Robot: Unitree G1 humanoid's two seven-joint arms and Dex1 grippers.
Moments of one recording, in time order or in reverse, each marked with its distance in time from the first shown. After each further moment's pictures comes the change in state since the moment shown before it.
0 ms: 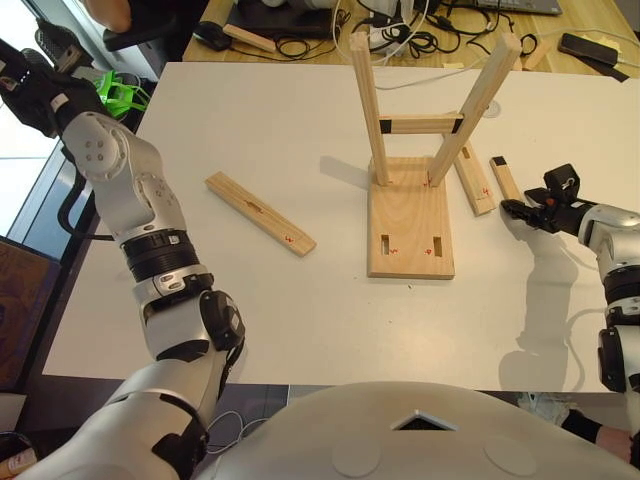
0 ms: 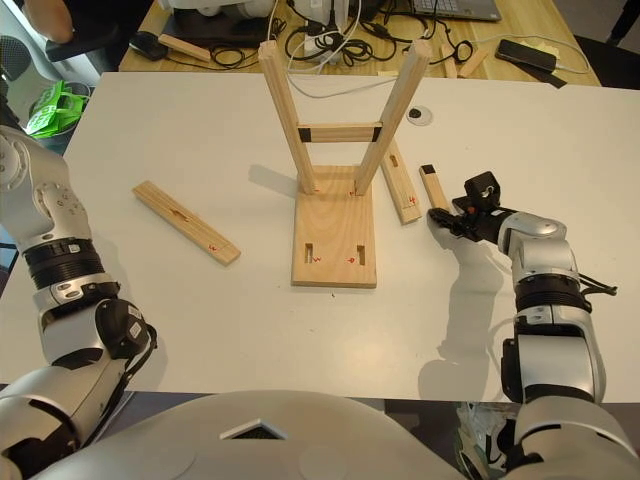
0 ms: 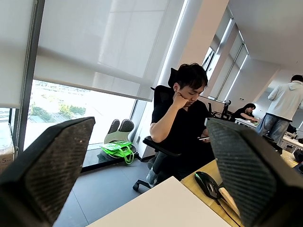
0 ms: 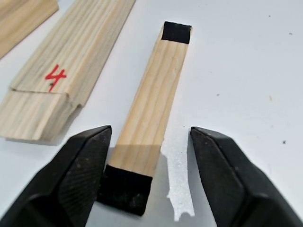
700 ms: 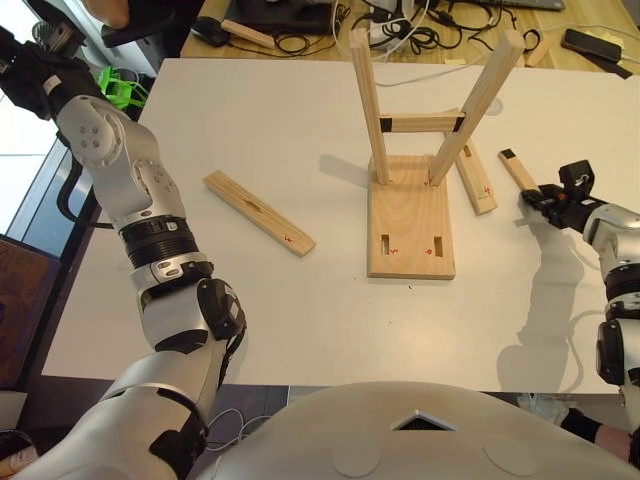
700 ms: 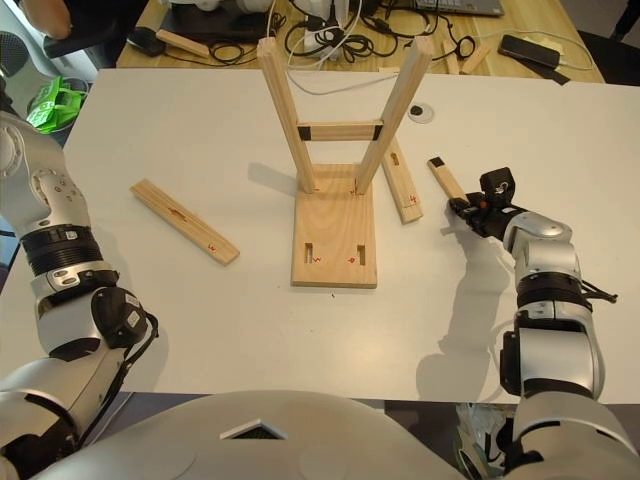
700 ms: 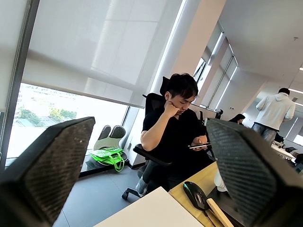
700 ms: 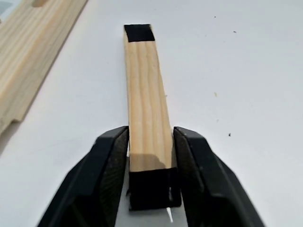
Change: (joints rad) left arm -0.055 0.004 0.013 0.054 -0.004 -0.062 -0.027; right arm -0.012 0.009 -0.080 0.062 0.013 -0.081 -0.094
